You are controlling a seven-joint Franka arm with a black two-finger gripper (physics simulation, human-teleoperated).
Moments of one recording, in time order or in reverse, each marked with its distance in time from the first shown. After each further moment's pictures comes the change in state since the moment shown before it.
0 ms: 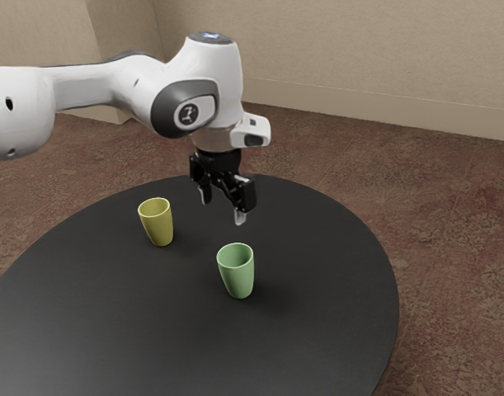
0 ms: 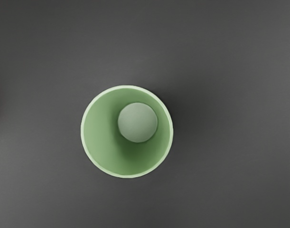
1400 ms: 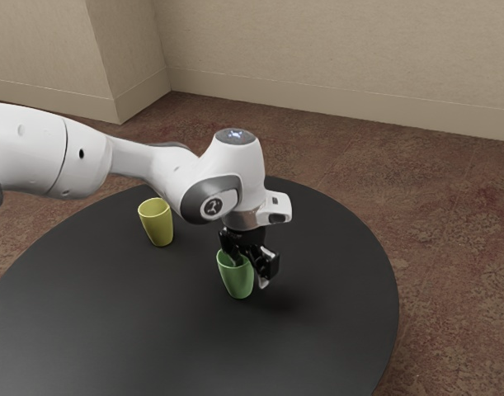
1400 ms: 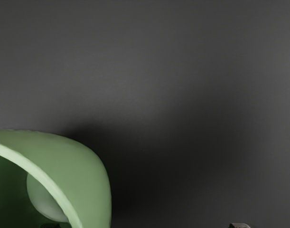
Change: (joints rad) arm 0.004 0.216 -0.028 -0.167 0.088 0.396 -0.127
